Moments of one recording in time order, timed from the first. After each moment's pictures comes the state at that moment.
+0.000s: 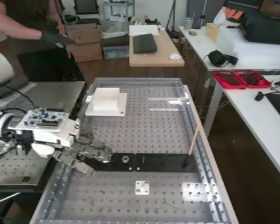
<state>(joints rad) 1.16 -1.80 -2.24 -2.46 -1.96 -0.91</state>
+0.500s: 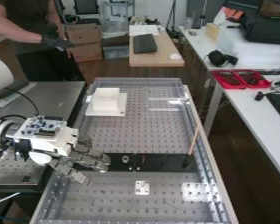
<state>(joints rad) 1.14 -1.84 -2.26 -2.39 -1.94 -0.89</state>
